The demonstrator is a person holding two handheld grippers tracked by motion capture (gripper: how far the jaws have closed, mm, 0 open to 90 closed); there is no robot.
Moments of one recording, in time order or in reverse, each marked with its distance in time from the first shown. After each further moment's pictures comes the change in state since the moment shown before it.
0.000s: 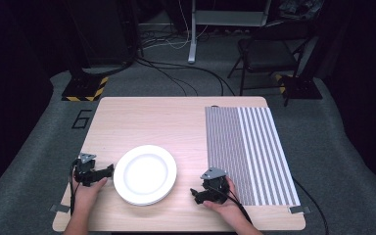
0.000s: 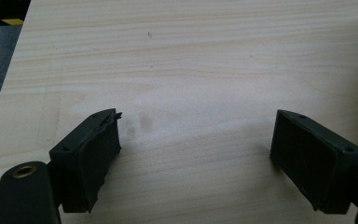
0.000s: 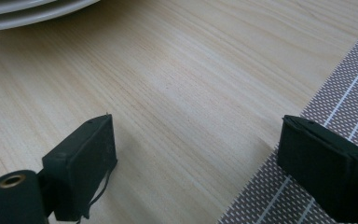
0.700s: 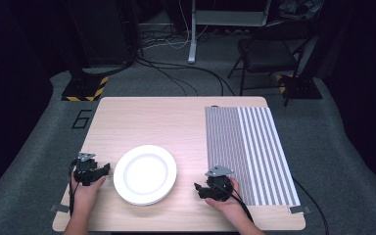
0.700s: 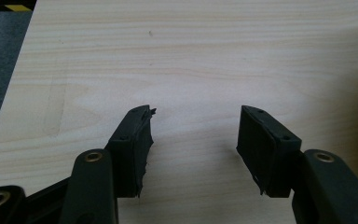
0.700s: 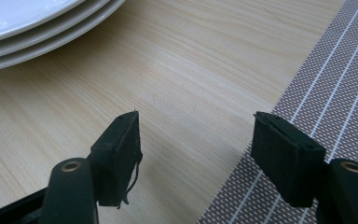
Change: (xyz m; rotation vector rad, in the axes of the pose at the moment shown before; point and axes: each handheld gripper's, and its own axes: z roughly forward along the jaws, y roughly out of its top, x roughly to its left) left arm -0.007 0.007 -0.012 0.023 0.009 -0.051; right arm -0.004 0.002 -0.013 -0.033 -0.026 0.107
